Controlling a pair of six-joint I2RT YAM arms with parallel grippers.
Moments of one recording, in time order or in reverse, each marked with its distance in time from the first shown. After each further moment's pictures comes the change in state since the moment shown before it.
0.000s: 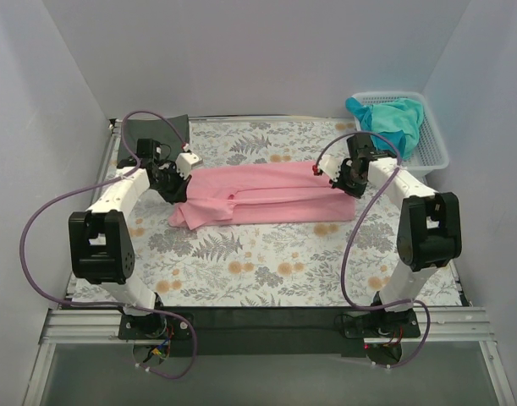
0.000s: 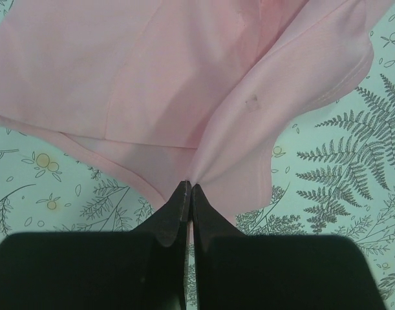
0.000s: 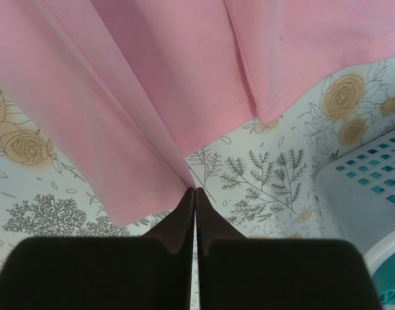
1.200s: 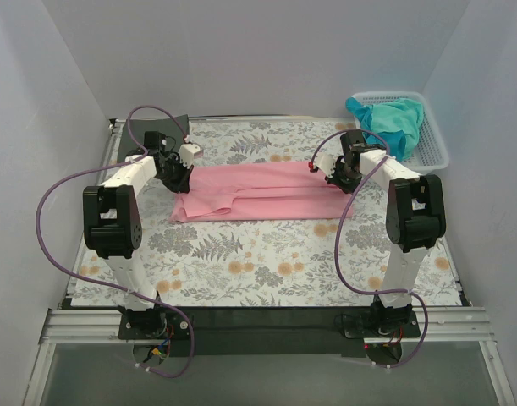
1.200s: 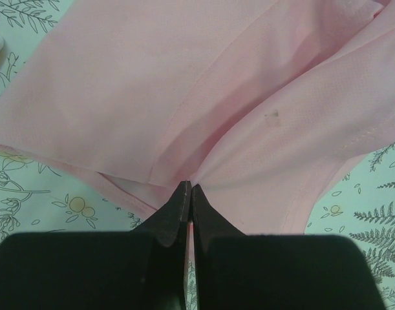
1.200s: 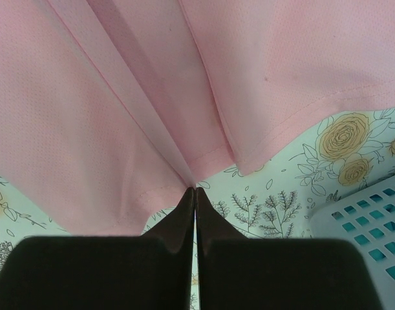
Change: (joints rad) left arm 0.005 0.248 0.153 0.100 -0.029 -0.093; right arm -0.004 0.208 0.150 0.001 0.003 0.002
